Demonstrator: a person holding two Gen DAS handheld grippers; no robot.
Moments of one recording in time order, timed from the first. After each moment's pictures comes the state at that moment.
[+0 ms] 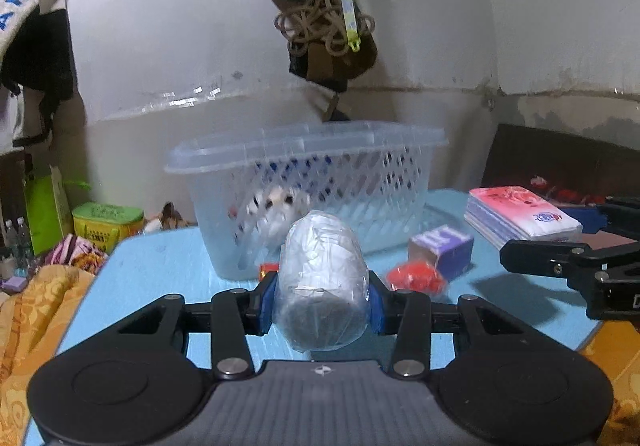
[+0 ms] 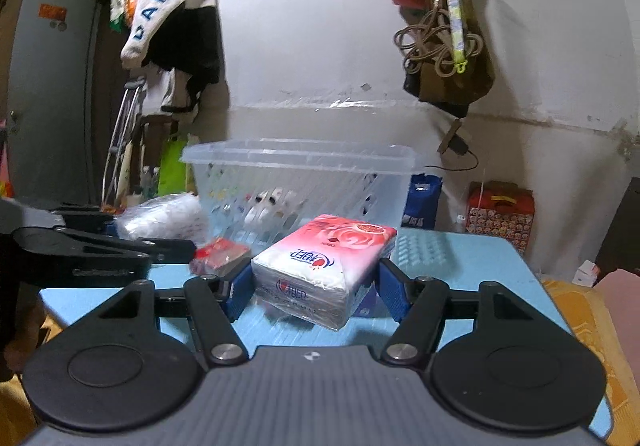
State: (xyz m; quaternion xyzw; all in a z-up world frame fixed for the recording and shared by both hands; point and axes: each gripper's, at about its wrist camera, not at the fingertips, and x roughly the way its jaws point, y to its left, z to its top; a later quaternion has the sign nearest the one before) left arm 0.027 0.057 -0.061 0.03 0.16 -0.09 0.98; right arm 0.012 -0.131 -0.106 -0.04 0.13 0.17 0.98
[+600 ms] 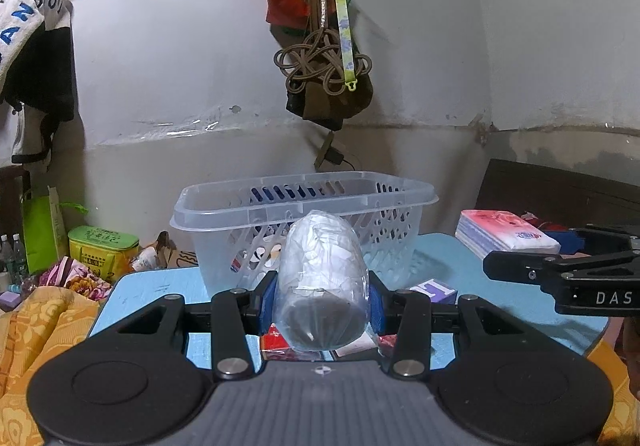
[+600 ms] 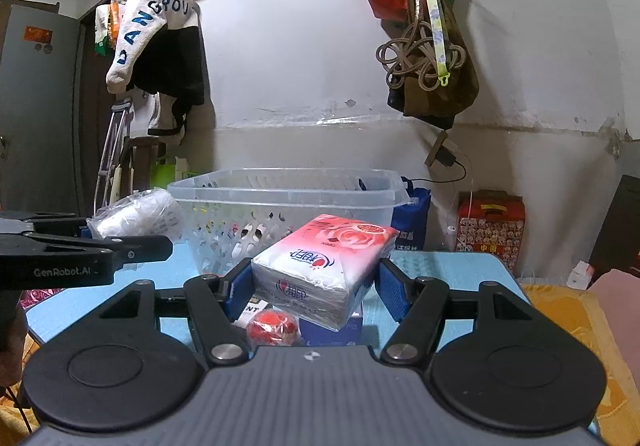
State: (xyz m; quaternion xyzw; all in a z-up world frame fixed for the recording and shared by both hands) left arm 0.018 0.062 -0.033 0.01 0.12 -0.10 0.99; right arm 0.017 -0.134 -0.085 -0.02 0.11 0.15 0.98
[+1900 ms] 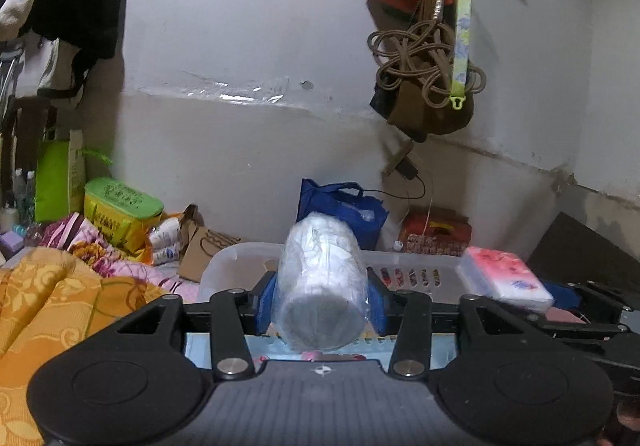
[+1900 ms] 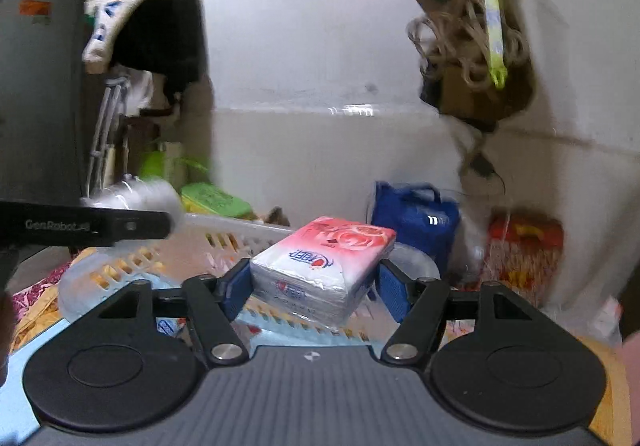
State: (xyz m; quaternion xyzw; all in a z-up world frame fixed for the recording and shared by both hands) left arm 0.196 0.093 0.034 -0.10 0.18 -0.03 0.98; right arm 0.191 -0.100 -0.028 -0.06 0.14 0.18 0.97
